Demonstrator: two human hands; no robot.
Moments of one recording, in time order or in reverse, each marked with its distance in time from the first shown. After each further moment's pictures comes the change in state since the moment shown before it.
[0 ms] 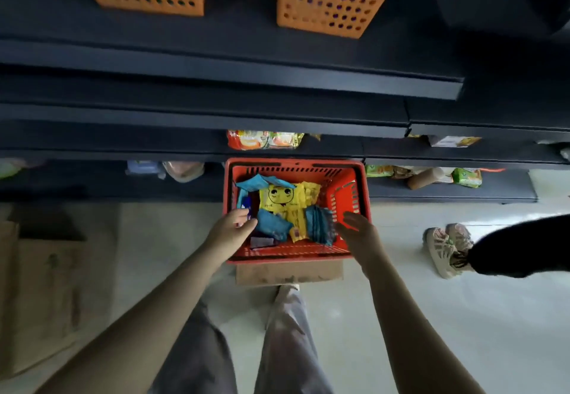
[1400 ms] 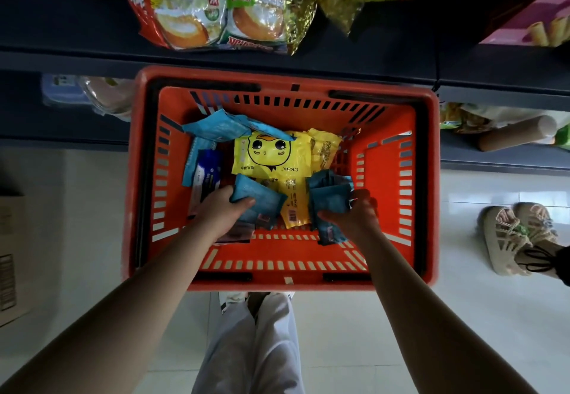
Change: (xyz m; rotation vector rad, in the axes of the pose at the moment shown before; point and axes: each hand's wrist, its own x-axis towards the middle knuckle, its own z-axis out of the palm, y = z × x) left_hand 0.213 -0.139 0.147 0.122 0.086 -0.153; right_hand 0.237 0.173 0.101 -0.235 -0.135 0.225
